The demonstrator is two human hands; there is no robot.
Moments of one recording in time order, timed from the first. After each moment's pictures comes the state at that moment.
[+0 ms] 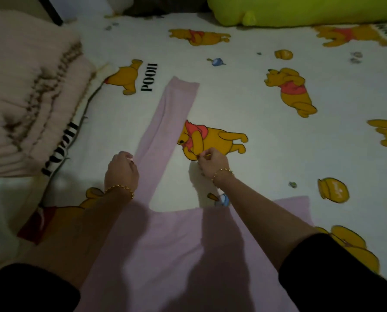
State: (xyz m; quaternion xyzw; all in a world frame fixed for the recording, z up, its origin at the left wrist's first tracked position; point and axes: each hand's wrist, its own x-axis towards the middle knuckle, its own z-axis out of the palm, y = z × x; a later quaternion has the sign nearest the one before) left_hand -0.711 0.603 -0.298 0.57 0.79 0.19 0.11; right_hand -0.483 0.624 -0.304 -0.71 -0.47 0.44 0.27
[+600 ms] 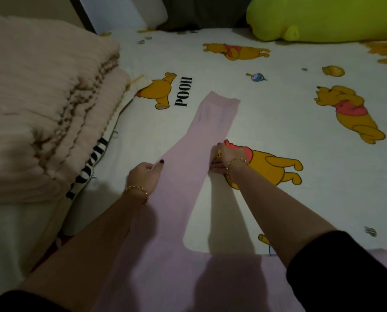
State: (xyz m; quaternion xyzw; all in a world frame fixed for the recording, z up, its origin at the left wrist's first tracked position) left_hand -0.775 0.674 -0.321 0.44 0.81 0.24 0.30; right_hand -0.566 0.729 -0.306 -0.67 -0.26 0.60 0.34
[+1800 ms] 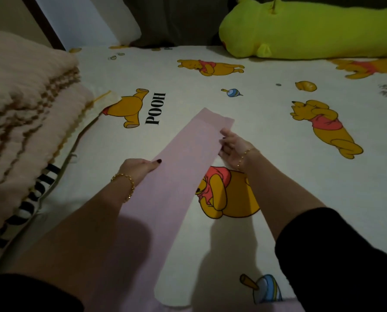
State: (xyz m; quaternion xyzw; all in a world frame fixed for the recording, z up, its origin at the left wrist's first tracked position) left_hand -0.737 0.780 -0.329 0.47 0.75 0.26 0.39; right_hand -0.482 0.827 -0.319 -0.50 -0.17 0.68 0.50
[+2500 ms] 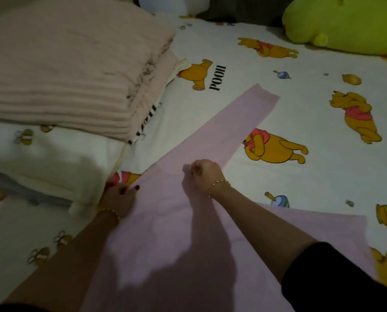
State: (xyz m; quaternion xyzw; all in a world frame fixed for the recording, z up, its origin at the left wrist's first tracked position) left_hand -0.874 0.471 -0.289 0.39 0.84 0.22 0.32; right_hand -0.651 0.568 -0.266 -0.57 -0.71 0.39 0.12
